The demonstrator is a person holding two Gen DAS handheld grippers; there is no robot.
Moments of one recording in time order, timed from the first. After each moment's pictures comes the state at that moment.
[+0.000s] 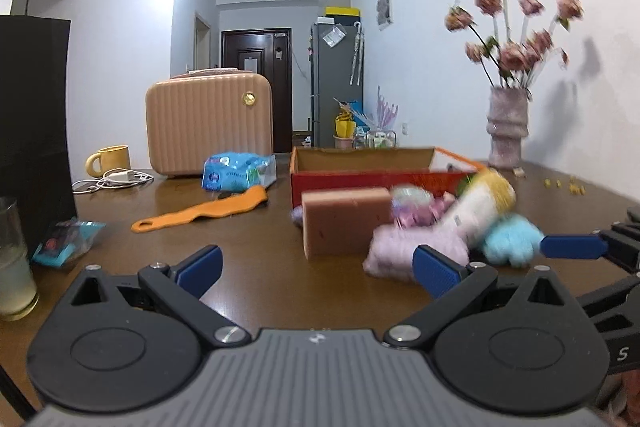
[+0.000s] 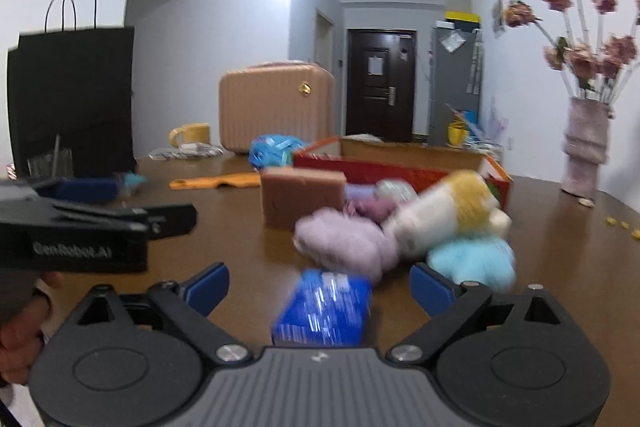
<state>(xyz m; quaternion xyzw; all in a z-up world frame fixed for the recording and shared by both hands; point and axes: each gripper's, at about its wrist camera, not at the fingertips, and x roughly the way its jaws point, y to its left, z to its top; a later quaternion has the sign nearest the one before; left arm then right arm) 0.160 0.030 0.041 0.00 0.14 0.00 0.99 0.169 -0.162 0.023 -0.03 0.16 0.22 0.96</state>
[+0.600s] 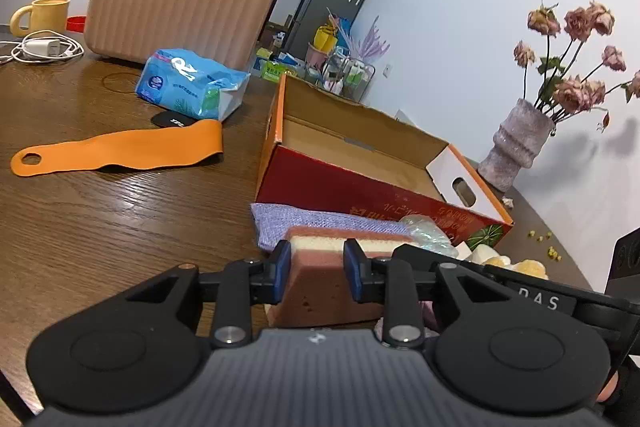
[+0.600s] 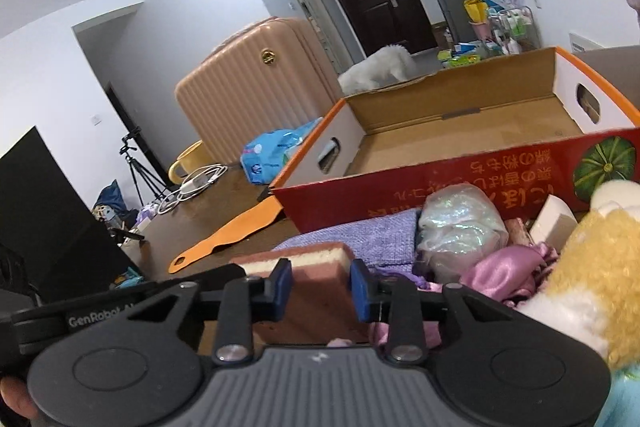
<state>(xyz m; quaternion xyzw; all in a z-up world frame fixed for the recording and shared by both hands) 0.348 0.100 0.046 -0.18 0.29 -0.09 0.94 0.381 -0.144 0.035 0.16 0.31 0.28 0.90</state>
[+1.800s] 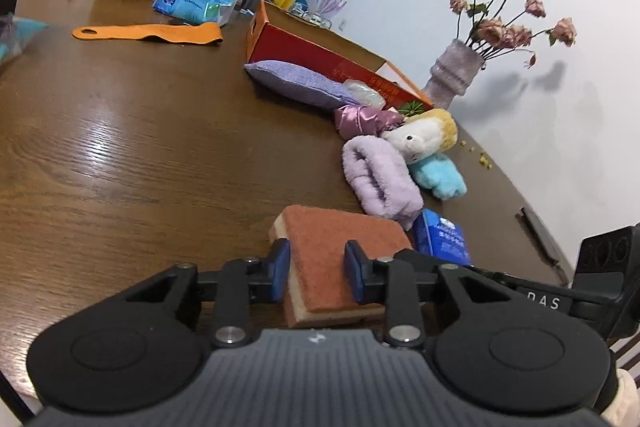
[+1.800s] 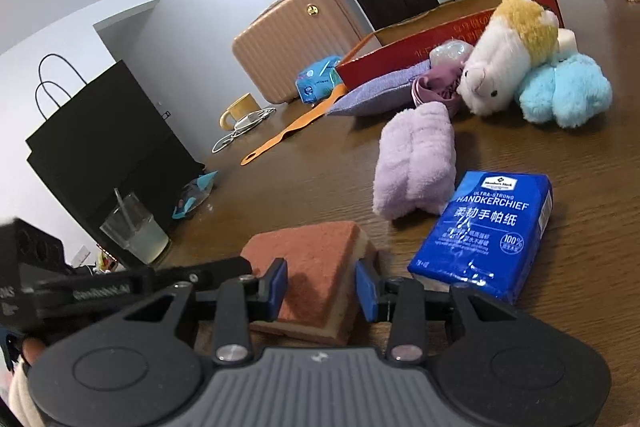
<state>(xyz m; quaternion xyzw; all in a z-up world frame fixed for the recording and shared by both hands) 0.166 0.120 0.007 -0.20 0.34 -0.17 0.90 0.182 -0.161 -0.007 0.19 0.33 0.30 0.87</state>
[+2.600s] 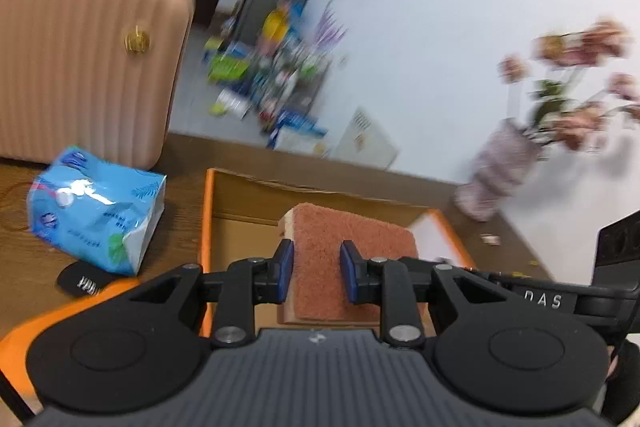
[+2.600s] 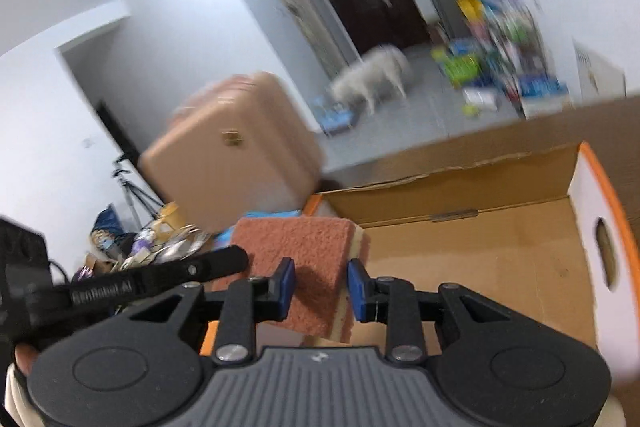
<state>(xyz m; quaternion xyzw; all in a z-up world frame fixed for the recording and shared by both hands) 0.566 0.085 0.112 -0.15 0.34 -0.15 0.92 0.563 -0.164 0.103 0.19 0.34 0.26 0.88</state>
